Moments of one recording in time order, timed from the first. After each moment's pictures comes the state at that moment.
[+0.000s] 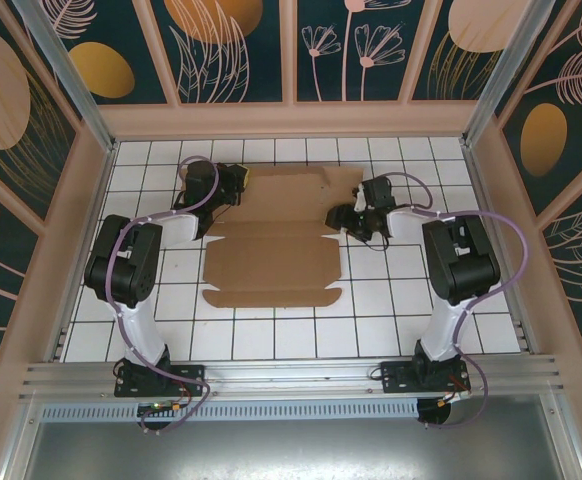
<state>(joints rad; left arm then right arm) -0.27 1.89 1.03 0.56 0.28 -1.56 0.30 1.86 1.02 -0.10 -0.44 0.58</state>
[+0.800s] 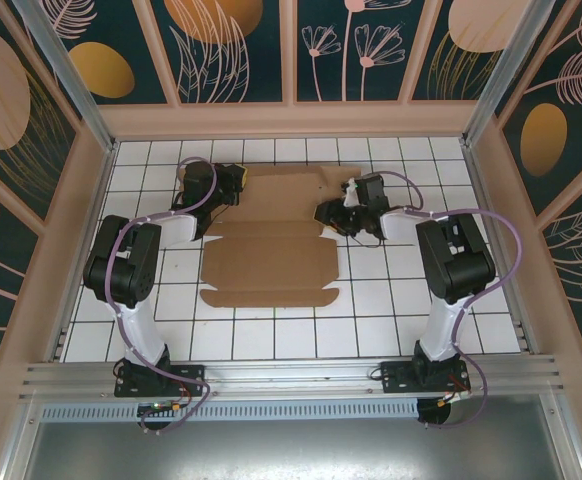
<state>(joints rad) -0.27 1.89 1.02 0.57 0.28 -1.58 0.36 1.87 1.03 0.05 -0.58 0.71</state>
